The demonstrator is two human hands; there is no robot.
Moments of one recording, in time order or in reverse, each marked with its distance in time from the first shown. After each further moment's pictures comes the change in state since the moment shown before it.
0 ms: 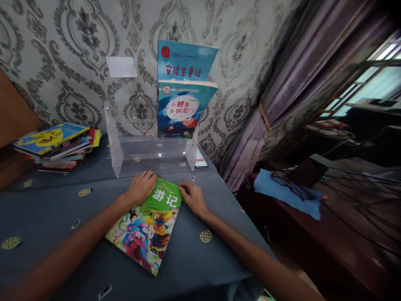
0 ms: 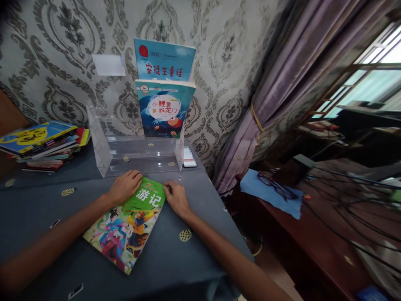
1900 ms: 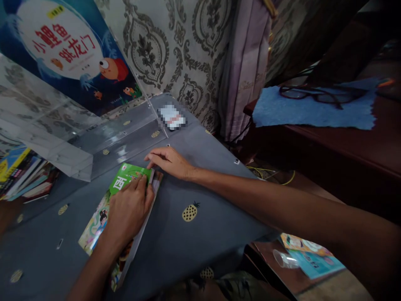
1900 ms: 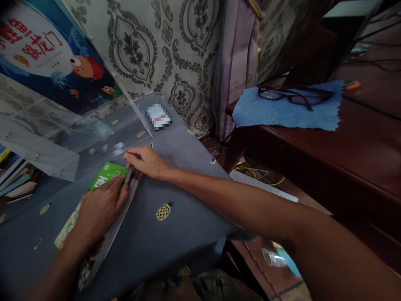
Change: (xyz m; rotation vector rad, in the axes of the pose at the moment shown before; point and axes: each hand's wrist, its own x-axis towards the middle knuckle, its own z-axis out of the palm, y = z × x) left_hand -0.008 0.136 -0.056 0.196 -0.292 -0.129; right_hand 0.014 0.013 -0.032 0.647 -0.138 -0.119
